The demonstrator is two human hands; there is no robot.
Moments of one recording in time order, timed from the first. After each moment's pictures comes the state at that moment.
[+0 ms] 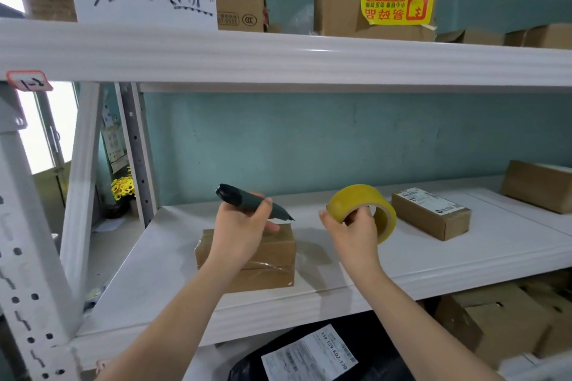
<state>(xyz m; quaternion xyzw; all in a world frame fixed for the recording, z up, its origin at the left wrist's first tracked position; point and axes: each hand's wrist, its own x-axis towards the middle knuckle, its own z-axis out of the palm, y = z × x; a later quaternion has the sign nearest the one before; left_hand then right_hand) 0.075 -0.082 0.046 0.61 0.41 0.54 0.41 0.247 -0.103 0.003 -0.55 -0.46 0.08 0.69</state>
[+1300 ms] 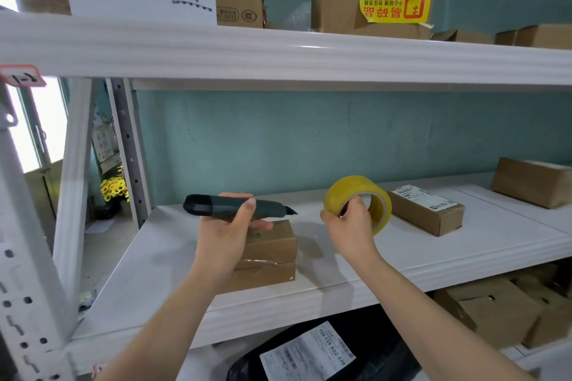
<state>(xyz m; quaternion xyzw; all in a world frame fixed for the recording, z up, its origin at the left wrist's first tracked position) 0.059 -0.087 0.034 0.58 0.32 0.60 0.45 0.254 -0.095 0.011 -0.63 -0.47 0.06 0.61</state>
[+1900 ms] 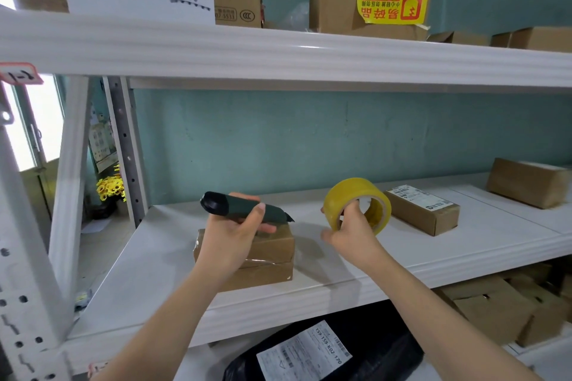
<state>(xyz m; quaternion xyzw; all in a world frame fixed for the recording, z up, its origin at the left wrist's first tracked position) 0.061 -0.087 0.034 0.63 0.34 0.55 0.42 0.267 -0.106 0.009 -0.67 -0.55 0.12 0.49</state>
